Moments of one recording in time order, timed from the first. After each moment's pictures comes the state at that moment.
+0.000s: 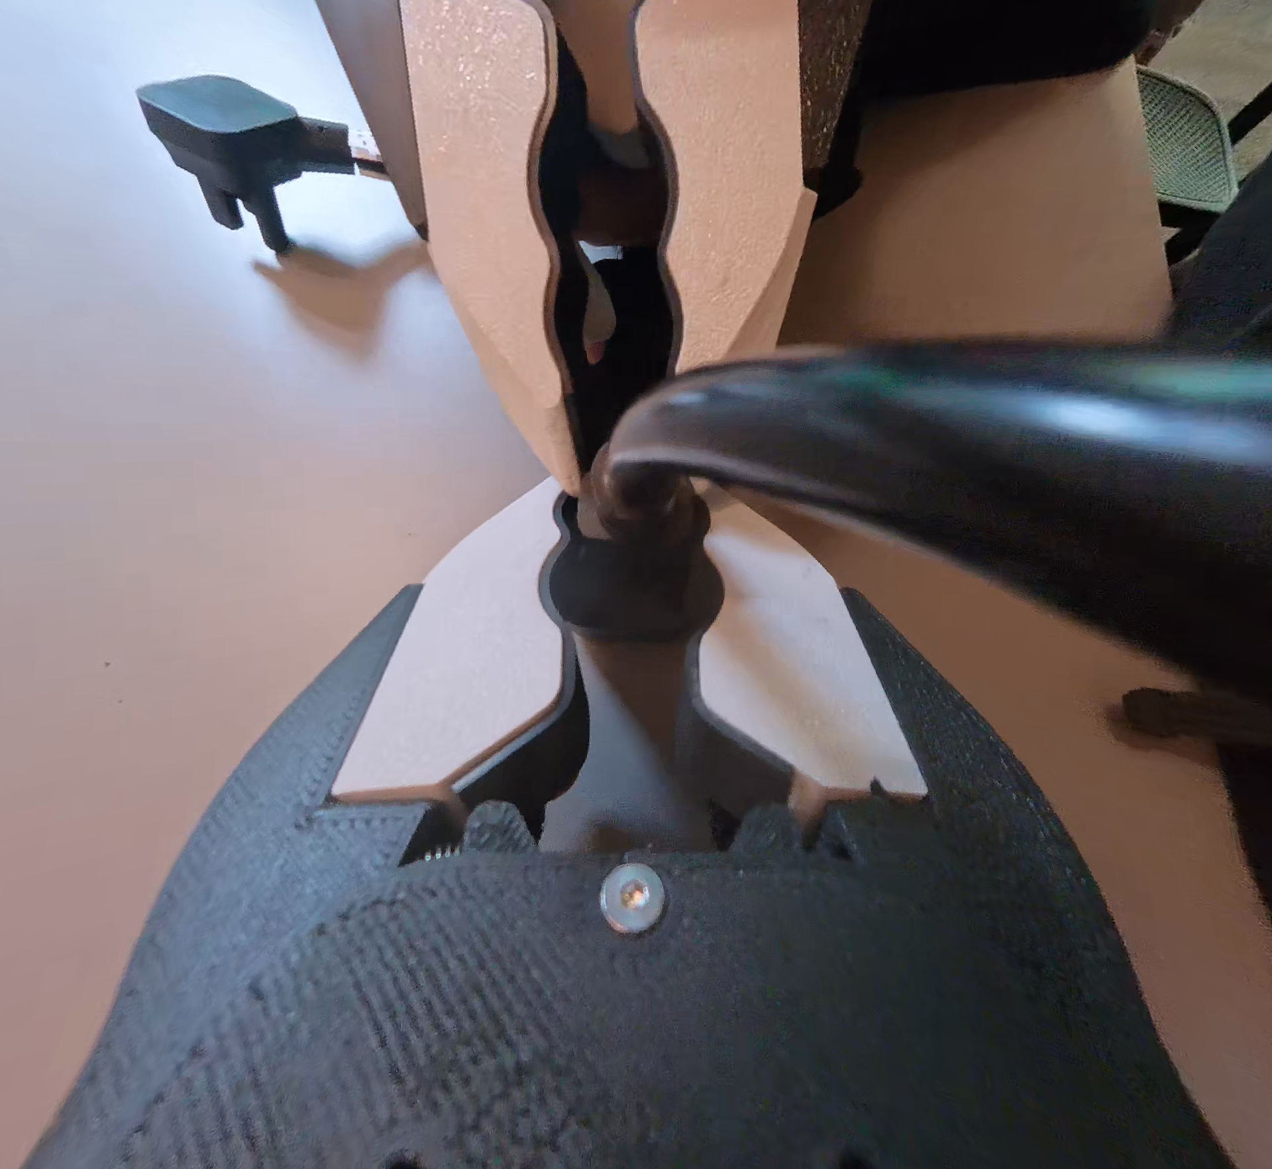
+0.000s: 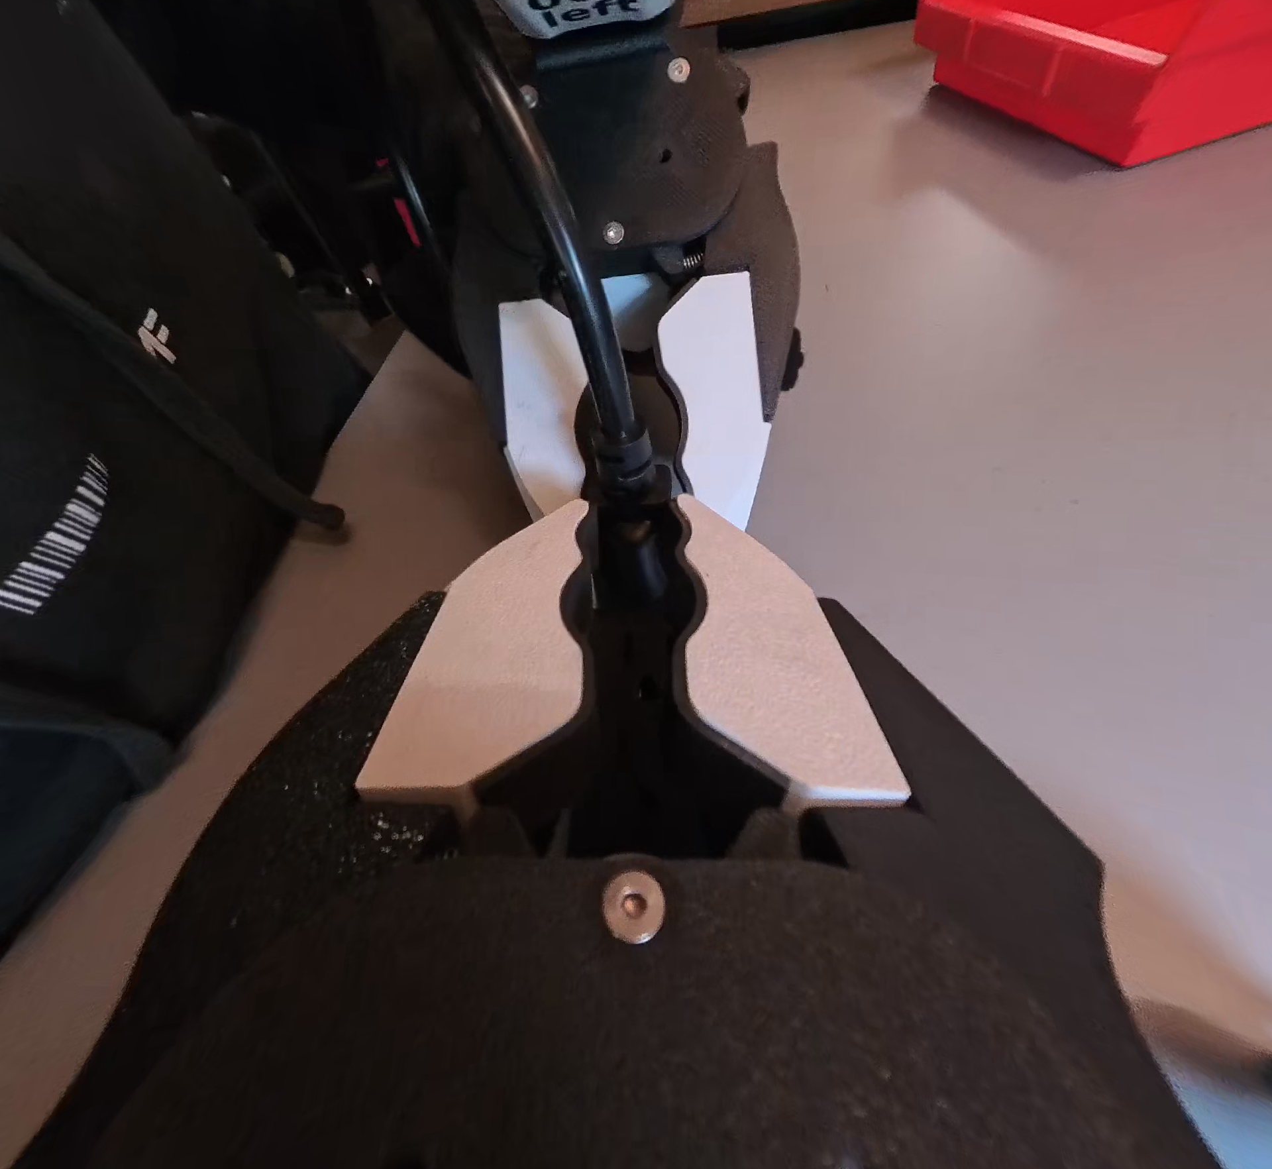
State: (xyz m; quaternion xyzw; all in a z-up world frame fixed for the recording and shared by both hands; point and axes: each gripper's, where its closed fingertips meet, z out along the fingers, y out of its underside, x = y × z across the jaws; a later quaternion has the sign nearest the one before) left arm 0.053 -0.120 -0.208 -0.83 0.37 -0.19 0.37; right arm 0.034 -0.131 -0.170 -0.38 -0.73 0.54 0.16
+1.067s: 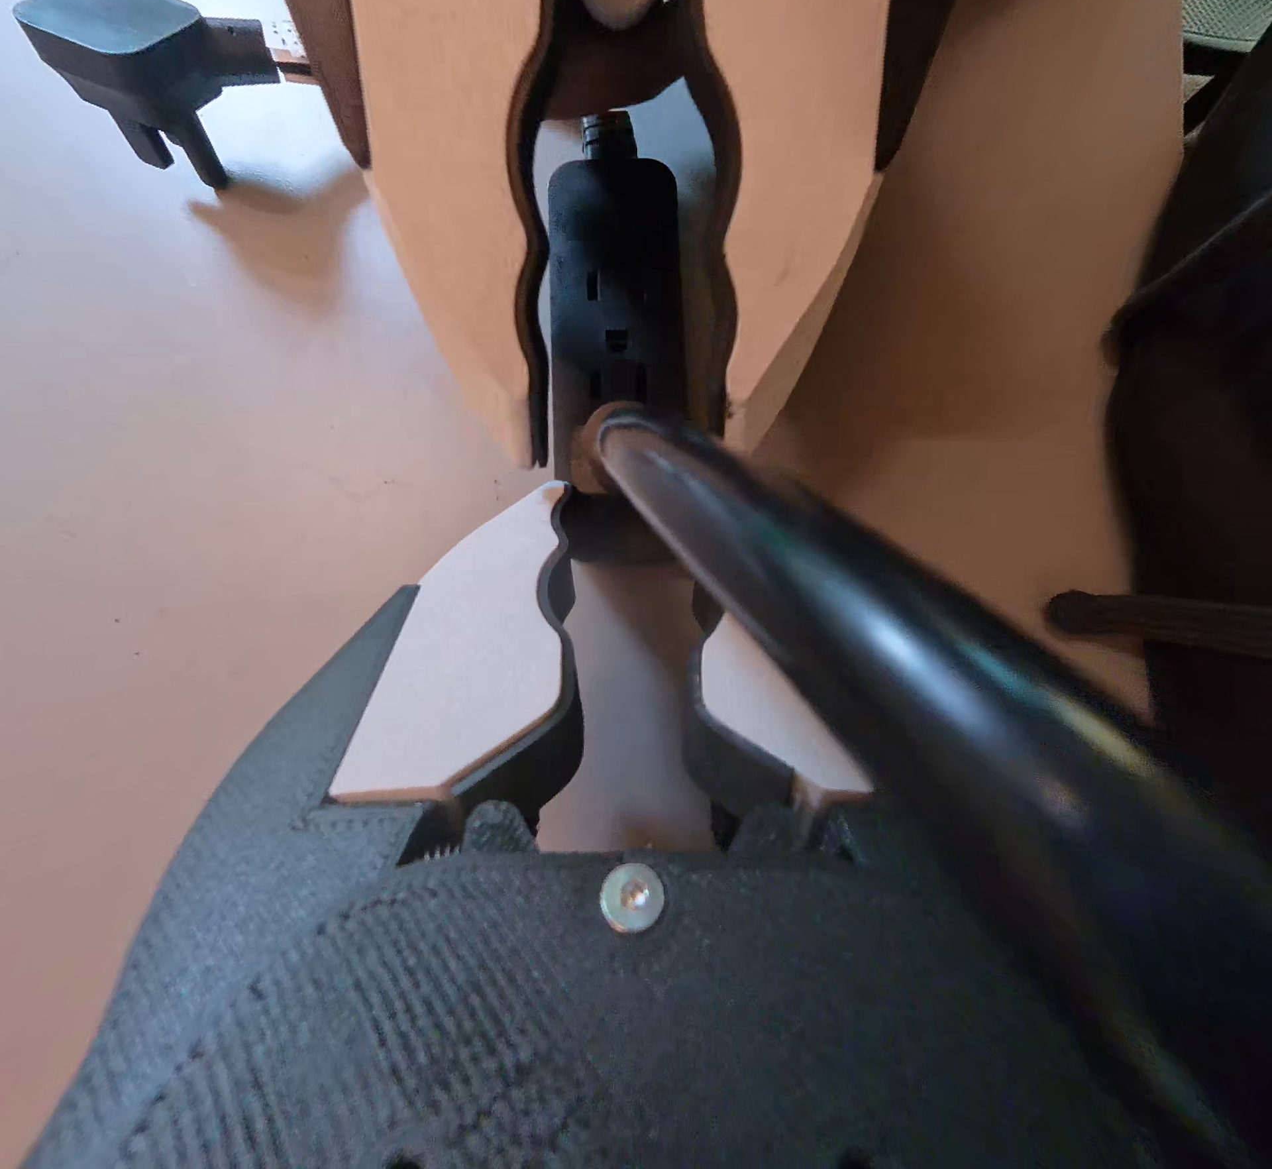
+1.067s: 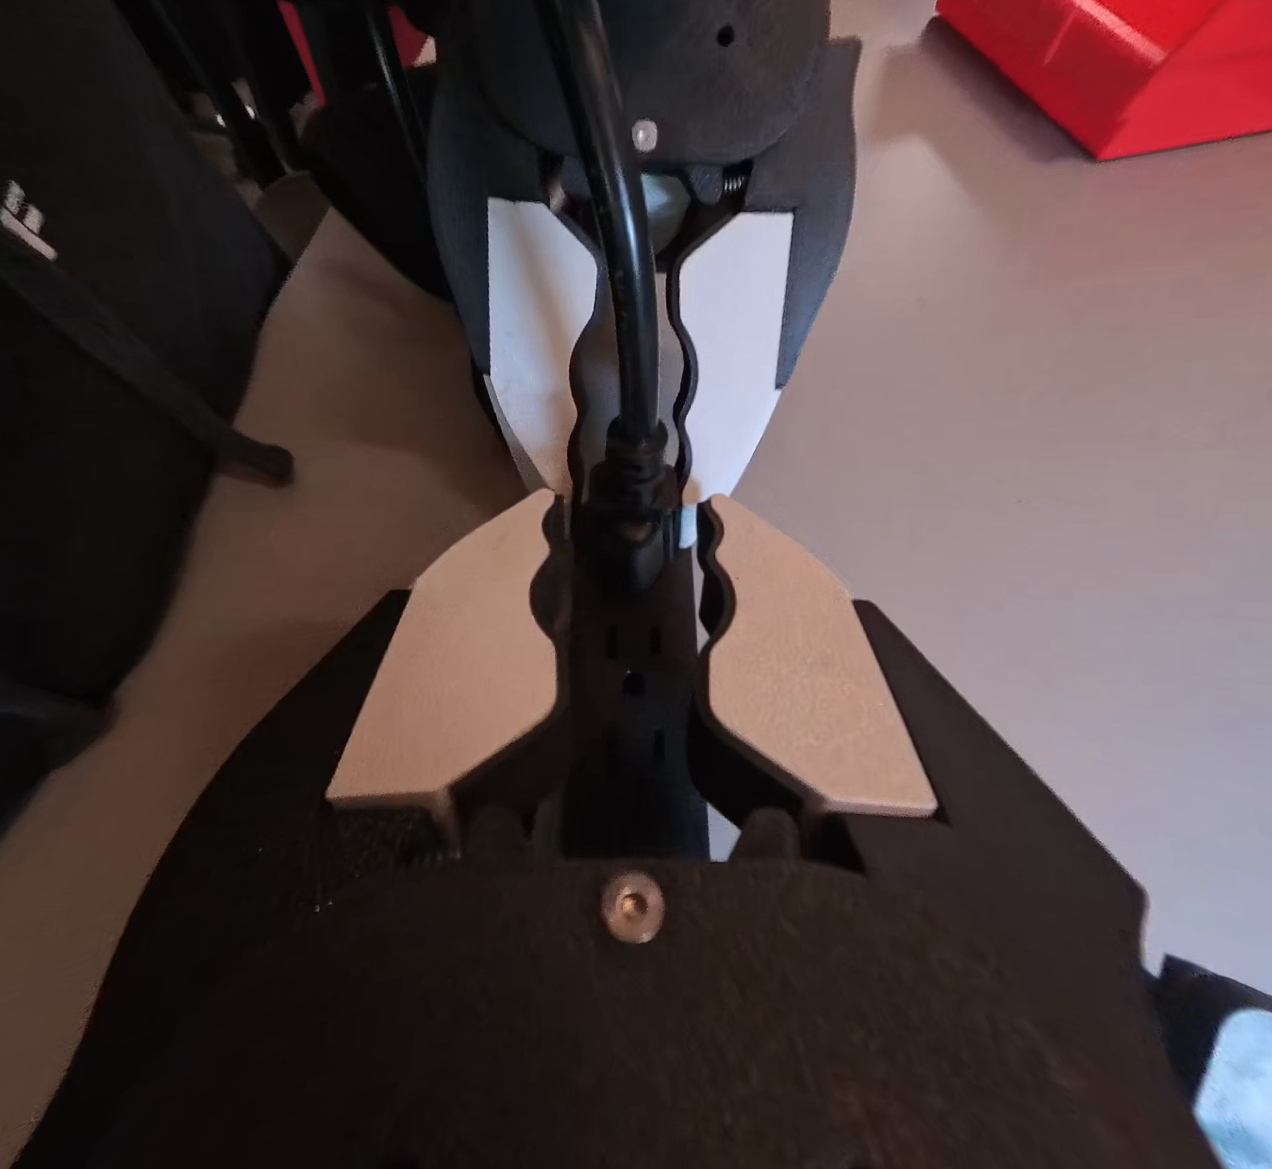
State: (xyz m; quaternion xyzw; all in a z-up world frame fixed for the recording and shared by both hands) left arm 0.045 -0.136 -0.210 -0.85 0.41 -0.16 0.30; right arm 0.037 -0.138 -0.179 -0.36 -0.79 0.44 0.22
